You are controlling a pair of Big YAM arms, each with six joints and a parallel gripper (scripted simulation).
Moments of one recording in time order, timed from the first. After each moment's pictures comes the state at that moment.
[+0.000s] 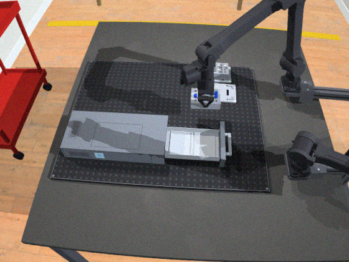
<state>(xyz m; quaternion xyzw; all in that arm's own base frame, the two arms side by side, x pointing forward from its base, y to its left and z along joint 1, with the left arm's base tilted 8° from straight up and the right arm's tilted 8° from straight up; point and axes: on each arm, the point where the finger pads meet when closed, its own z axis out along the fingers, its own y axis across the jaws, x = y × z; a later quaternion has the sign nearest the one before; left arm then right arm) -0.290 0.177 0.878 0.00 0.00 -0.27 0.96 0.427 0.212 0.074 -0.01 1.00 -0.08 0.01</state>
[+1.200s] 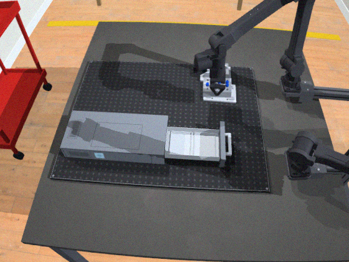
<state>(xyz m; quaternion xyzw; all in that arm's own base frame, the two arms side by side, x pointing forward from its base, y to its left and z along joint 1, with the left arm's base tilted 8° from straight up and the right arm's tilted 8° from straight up) -0.290 0.177 0.878 0.00 0.00 -0.27 0.96 0.377 0.128 0.073 0.01 1.00 -0.08 0.00</state>
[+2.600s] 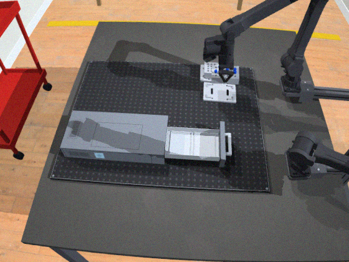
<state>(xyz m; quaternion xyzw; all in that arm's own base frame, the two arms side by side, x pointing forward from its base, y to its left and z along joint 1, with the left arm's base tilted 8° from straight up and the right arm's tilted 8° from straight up) -0.290 0.177 0.878 0.00 0.00 -0.27 0.96 0.339 0.048 0.088 0.01 1.00 -0.07 0.00</state>
